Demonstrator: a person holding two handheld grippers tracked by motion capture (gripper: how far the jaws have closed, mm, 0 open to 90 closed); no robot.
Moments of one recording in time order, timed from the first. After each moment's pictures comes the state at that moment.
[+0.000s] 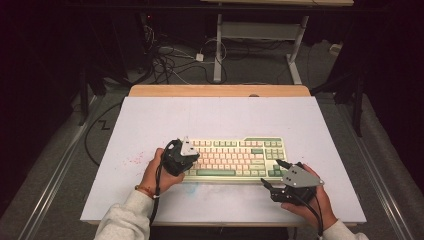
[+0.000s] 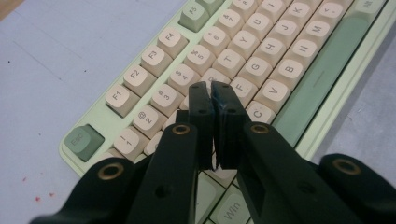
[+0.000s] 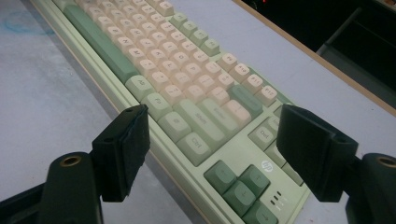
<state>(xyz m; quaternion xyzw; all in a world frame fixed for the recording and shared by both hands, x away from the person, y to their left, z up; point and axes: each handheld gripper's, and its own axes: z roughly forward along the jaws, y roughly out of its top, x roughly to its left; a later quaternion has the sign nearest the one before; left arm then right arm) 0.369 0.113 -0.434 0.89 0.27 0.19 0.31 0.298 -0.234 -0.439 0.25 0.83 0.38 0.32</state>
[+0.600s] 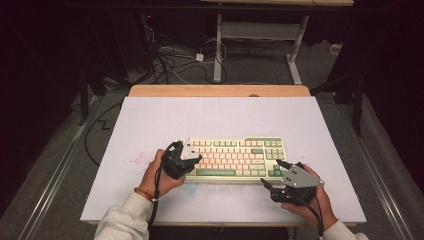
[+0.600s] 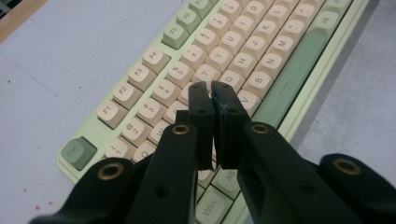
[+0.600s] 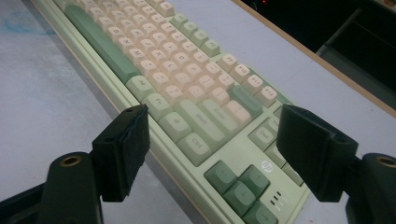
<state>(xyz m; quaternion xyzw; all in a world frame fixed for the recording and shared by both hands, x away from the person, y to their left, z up) 0.353 0.110 -0.422 0.89 0.25 0.20 0.32 0.297 -0.234 -0.438 0.25 0.83 0.39 0.32</state>
